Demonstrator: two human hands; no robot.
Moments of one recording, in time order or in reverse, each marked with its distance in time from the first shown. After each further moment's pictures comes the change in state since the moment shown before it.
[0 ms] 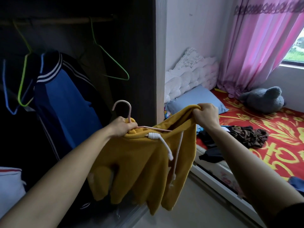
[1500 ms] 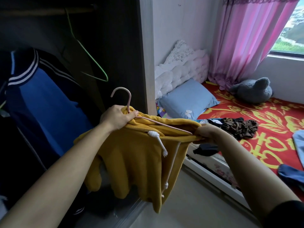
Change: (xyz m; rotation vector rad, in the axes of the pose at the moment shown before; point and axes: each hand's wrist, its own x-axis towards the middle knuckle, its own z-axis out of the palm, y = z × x) left_hand 0.034 0.024 0.008 0.171 0.365 0.198; right_hand -0.007 0.076 0.006 0.284 -0.618 0.757
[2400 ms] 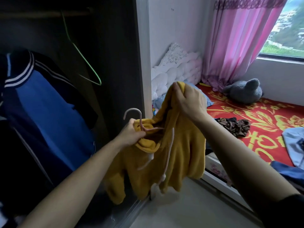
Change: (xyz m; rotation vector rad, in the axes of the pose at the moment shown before) left_hand -0.036 0.014 0.050 -0.506 -0.364 -0.205; right_hand -0.072 -0.096 0.037 -0.377 0.840 -0.871
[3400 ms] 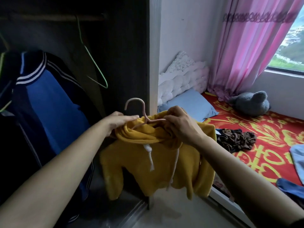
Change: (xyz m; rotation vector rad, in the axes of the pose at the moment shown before) left_hand 0.011 0.035 -0.069 0.016 0.138 -0.355; right_hand -0.034 0.014 0.020 -0.026 -0.413 -0.581
